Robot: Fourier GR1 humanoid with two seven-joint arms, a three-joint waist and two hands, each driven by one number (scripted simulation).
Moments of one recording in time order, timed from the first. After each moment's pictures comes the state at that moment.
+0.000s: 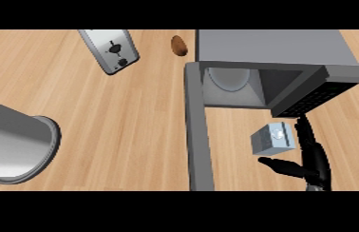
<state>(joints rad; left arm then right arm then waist) 0.64 0.09 0.44 -2.33 0.62 -0.51 0.04 0.02 -0.11 -0.21 -1.17 0.10 -0.07 -0.32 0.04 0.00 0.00</state>
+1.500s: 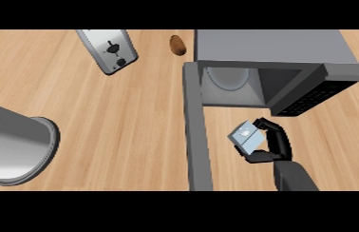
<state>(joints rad) 0.72 0.13 0.56 -2.31 0.82 -0.58 0.04 -0.39 -0.10 -0.24 -0.42 0.13 0.07 -1.00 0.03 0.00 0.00</state>
